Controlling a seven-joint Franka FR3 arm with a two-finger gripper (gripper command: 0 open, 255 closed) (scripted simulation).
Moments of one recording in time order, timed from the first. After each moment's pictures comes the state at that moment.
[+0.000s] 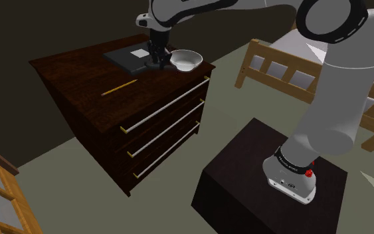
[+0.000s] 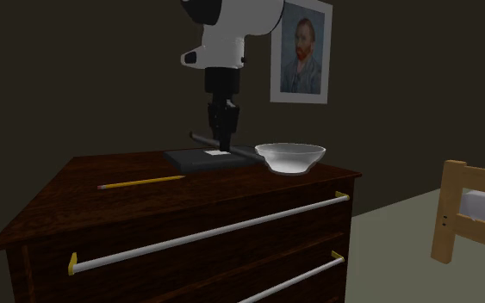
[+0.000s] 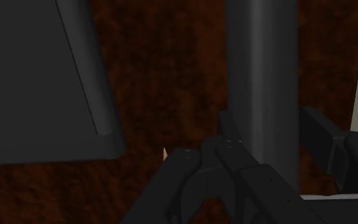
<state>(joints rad) 0.20 0.33 0.03 -1.59 -0.02 2.00 -1.31</state>
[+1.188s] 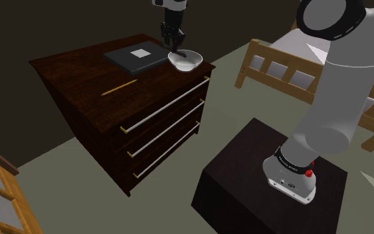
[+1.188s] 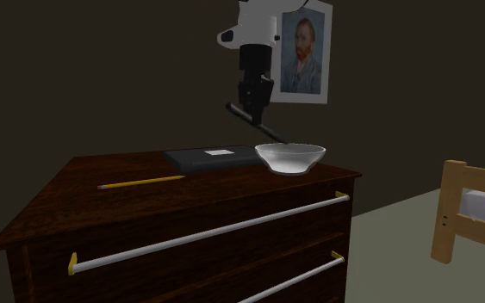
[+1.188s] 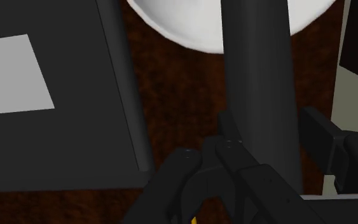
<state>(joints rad) 0.10 0.31 -0.01 -1.47 0.00 1.86 -1.46</state>
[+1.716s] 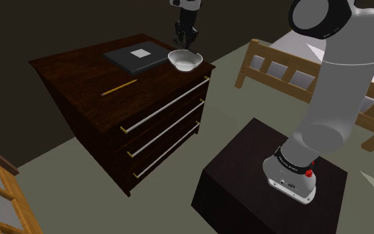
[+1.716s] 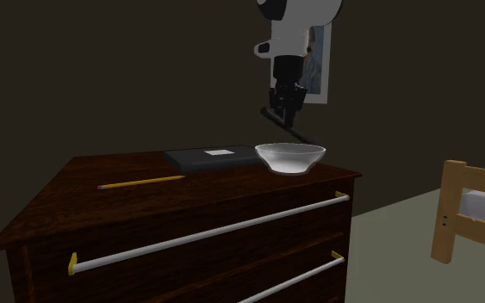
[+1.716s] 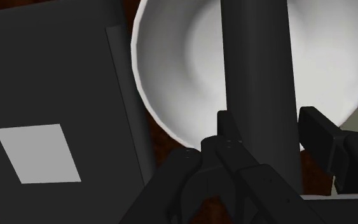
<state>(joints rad) -0.01 0.35 -0.06 -1.44 0.03 1.87 -1.63</state>
